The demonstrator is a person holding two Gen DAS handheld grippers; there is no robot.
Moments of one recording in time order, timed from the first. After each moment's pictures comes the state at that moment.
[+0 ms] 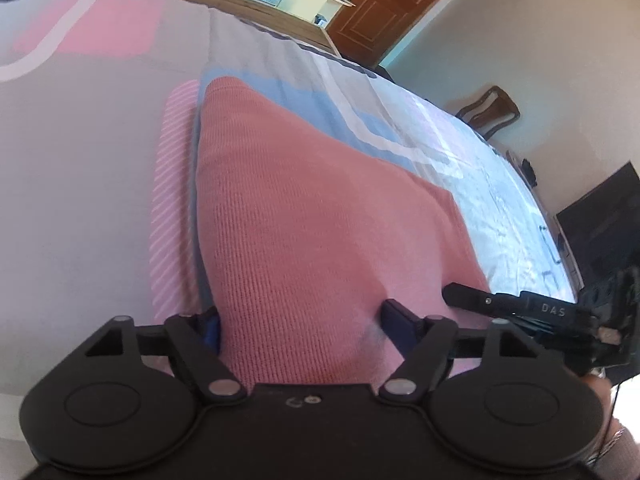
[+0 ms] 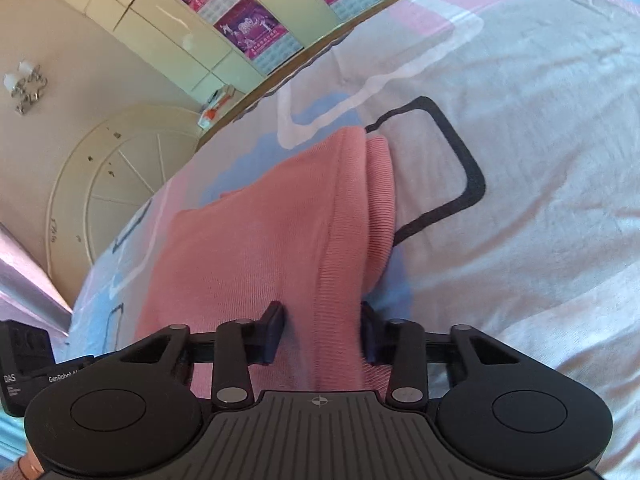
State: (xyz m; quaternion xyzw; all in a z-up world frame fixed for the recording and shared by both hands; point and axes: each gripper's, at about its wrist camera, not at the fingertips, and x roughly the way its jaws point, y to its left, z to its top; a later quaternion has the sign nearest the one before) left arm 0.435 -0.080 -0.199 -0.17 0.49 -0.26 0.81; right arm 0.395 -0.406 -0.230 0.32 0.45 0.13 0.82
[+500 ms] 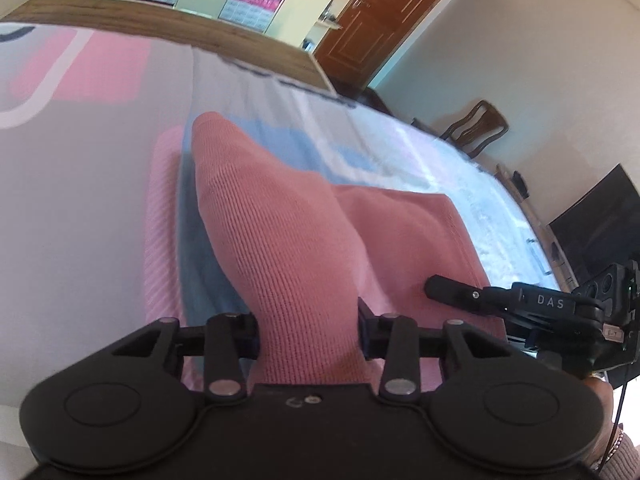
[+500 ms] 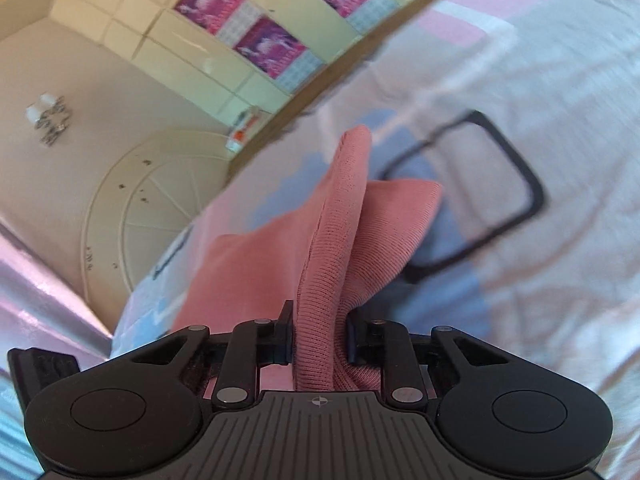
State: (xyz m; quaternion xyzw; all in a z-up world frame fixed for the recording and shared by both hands) left arm 0.424 -0.081 -0.164 -0.16 0.45 -0.26 0.84; right arm 0.392 -0.388 -0.197 0.37 0.41 0.16 0.82
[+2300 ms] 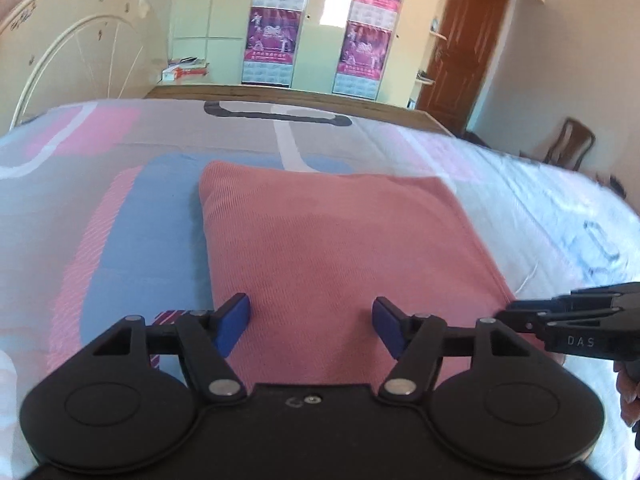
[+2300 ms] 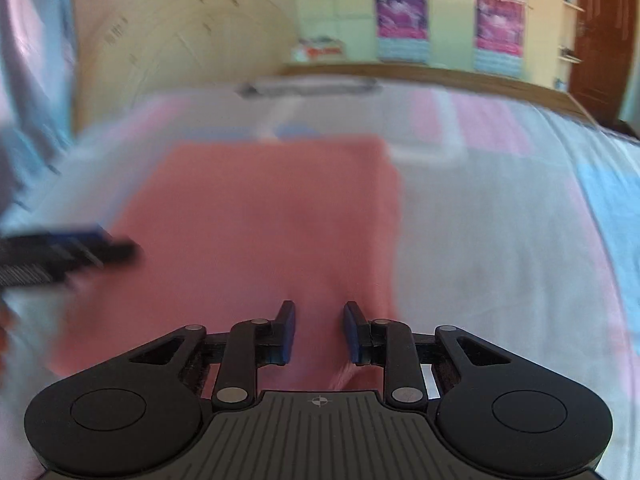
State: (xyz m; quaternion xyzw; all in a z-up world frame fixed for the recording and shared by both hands) left arm 0.368 0.324 -0.155 -0.03 0.37 -0.13 0.92; right arm 0.380 0.126 -0.216 0.01 0.43 0.16 0.89
